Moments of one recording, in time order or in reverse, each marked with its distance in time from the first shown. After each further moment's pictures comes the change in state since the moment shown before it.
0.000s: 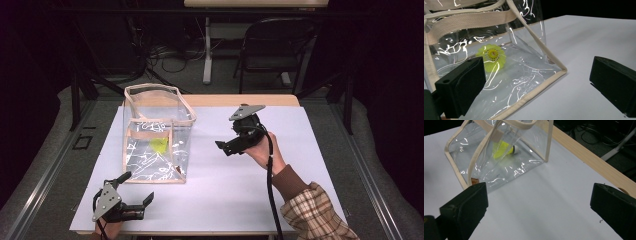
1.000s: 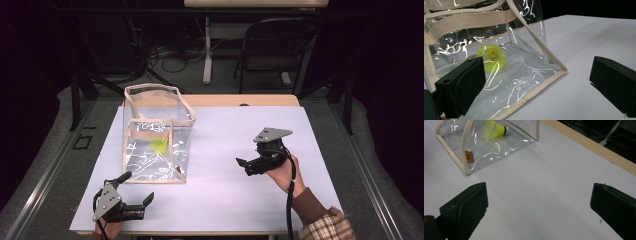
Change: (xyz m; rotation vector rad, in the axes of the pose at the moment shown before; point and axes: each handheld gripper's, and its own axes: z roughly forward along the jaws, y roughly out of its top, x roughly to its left) left arm 0.000 0.000 0.000 0.002 0.000 0.001; right arm 0.002 -0.071 -0.035 -0.016 -0.064 0.053
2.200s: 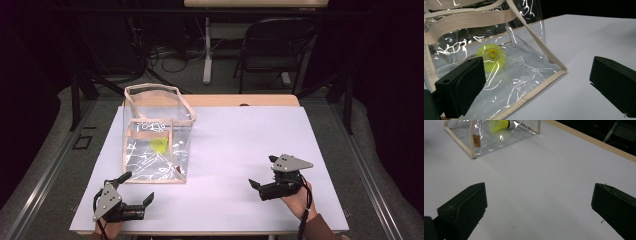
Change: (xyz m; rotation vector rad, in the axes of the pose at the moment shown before) left arm 0.000 0.000 0.000 0.002 -0.001 -0.001; right arm 0.014 -0.070 -0.026 -0.106 -0.015 -0.001
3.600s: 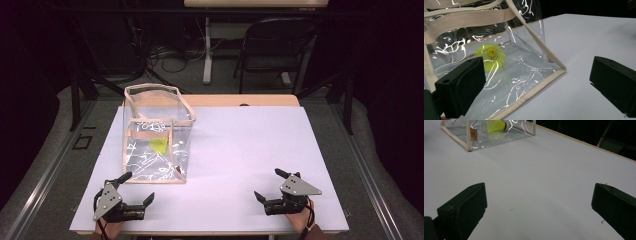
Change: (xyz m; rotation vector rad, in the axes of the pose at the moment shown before) left arm 0.000 0.000 0.000 0.004 -0.006 -0.003; right arm 0.009 -0.064 -0.003 -0.143 -0.058 -0.009
